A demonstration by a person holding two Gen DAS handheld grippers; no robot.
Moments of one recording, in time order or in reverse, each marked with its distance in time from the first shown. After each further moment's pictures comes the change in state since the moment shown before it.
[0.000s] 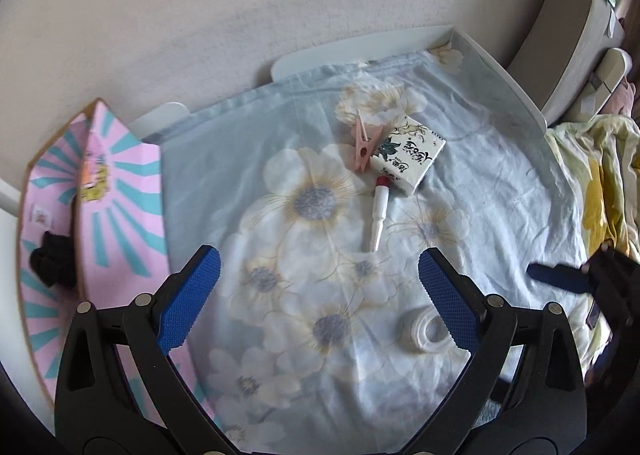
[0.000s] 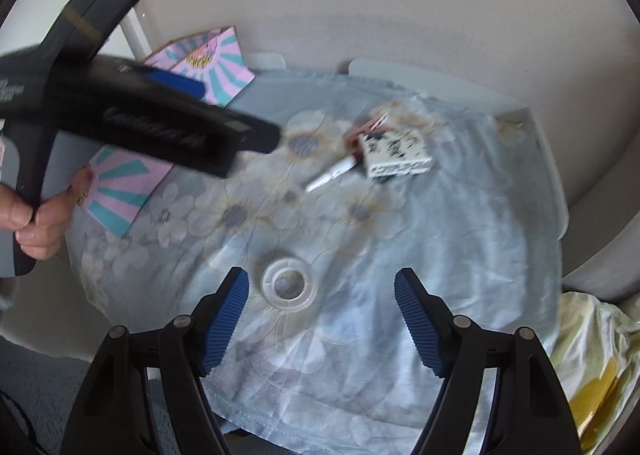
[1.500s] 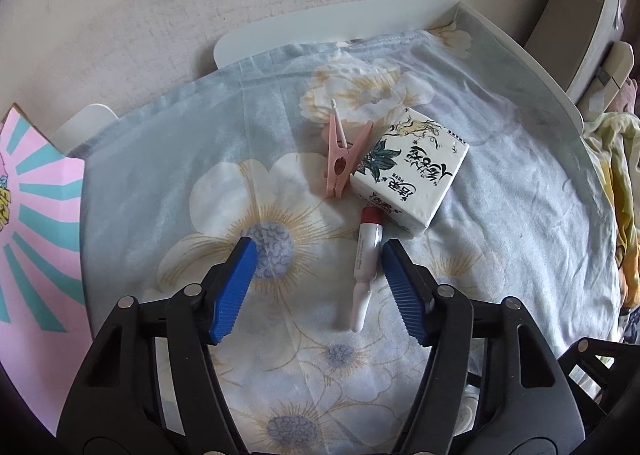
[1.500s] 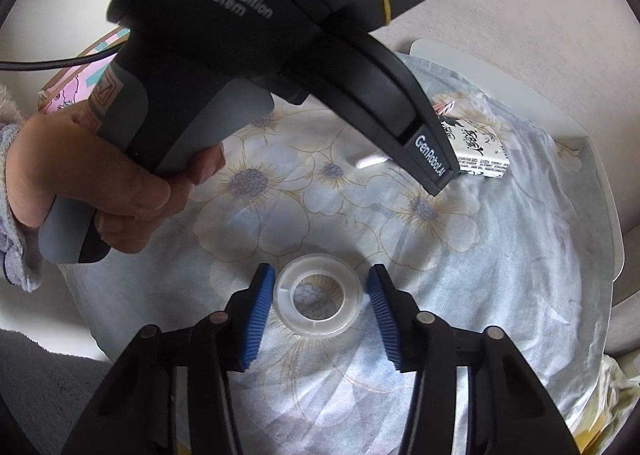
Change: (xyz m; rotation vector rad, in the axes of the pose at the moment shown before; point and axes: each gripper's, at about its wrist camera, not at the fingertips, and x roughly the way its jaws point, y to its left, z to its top) left arm 0.074 -0.024 0.010 0.017 -0.034 -0.036; right arm 0.048 0.028 -0.012 -0.179 0.006 -0.001
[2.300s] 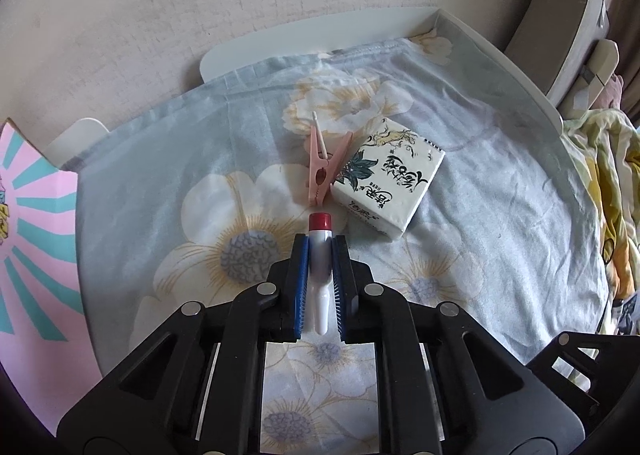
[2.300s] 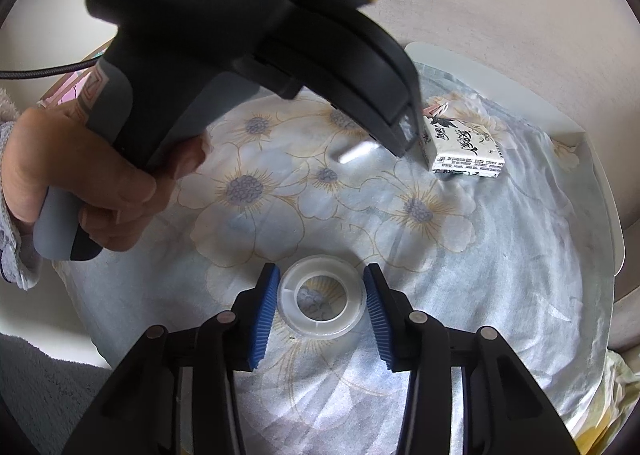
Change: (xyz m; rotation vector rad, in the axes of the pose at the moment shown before) left arm -0.011 -0.004 0.004 0.023 -0.020 -0.044; right arm -0.003 -0.001 0.001 0.034 -0.027 -0.004
